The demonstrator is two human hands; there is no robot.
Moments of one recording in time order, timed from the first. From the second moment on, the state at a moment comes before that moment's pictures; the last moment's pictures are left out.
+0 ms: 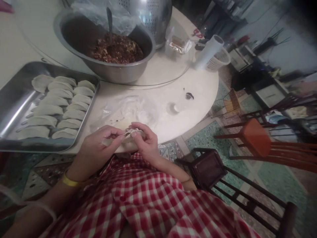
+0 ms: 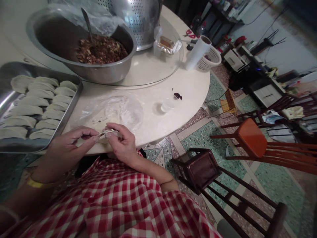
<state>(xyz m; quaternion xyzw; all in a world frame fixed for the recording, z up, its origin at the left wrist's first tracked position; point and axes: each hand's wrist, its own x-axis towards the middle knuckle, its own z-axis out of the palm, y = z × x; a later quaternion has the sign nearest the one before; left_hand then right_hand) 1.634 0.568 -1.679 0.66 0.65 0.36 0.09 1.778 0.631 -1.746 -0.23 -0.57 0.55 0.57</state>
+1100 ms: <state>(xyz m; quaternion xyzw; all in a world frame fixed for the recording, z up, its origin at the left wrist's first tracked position) 1.637 0.569 -1.685 0.63 0.61 0.47 0.13 1.771 0.632 -1.739 -0.19 -0.65 0.42 0.60</state>
